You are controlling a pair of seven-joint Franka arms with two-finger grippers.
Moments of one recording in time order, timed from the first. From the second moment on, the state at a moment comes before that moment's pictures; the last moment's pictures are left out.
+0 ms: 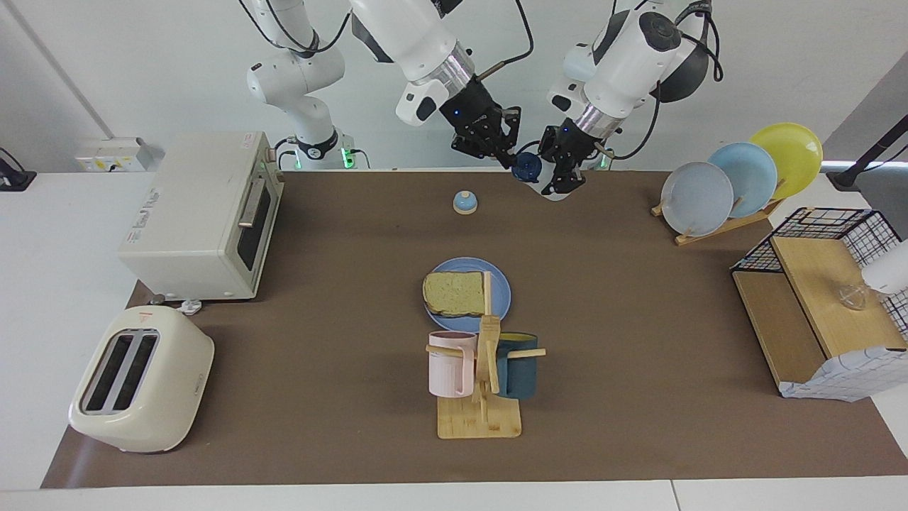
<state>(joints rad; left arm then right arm) -0.83 -0.30 0.33 -2.16 -0.23 1.94 0.97 0.56 0.06 0.06 -1.65 0.47 2.12 0.61</state>
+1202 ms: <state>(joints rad) -0.83 -0.31 0.33 -2.17 -0.23 1.93 0.97 0.41 0.05 0.04 -1.68 0.36 1.96 0.44</state>
